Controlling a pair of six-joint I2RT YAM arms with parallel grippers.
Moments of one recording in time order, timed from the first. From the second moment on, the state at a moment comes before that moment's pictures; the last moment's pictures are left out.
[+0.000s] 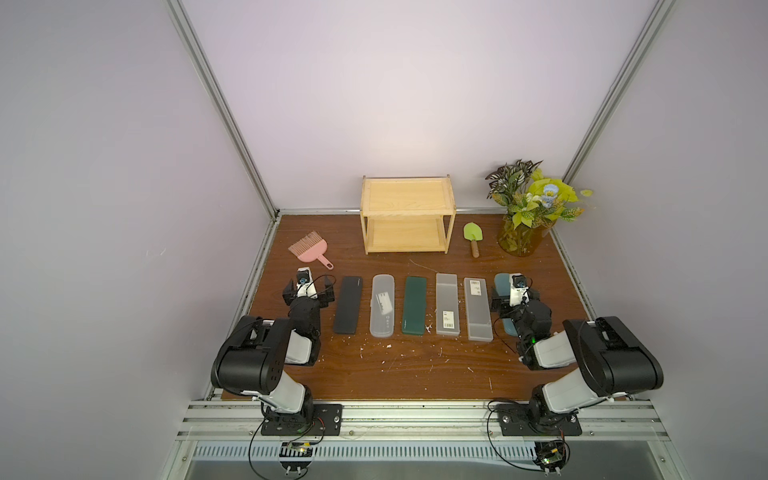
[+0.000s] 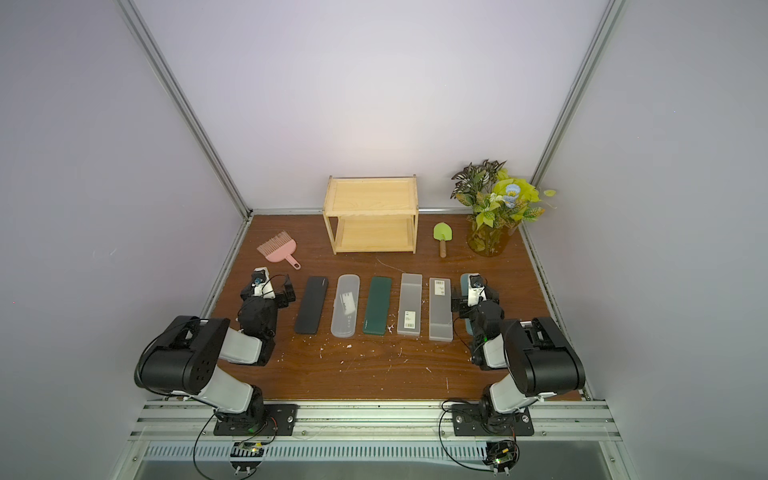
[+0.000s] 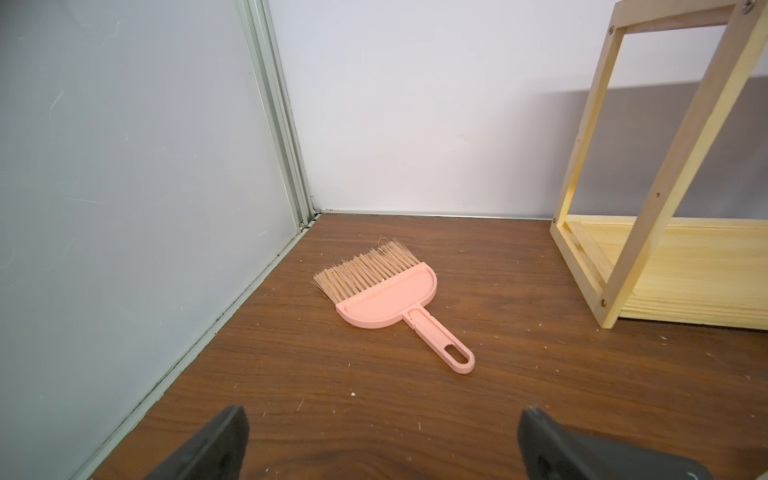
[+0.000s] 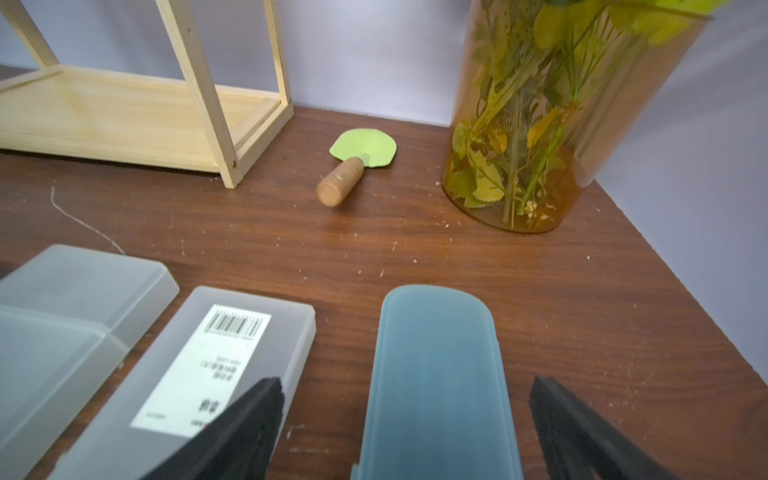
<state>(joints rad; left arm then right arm) -0.05 1.56 0.17 1.27 -0.26 0.03 0.09 1.54 0.13 1.16 0.09 -0.07</state>
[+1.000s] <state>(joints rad) -0.05 1.56 0.17 1.27 -0.27 0.03 0.09 1.54 0.18 1.21 0.10 -0.06</state>
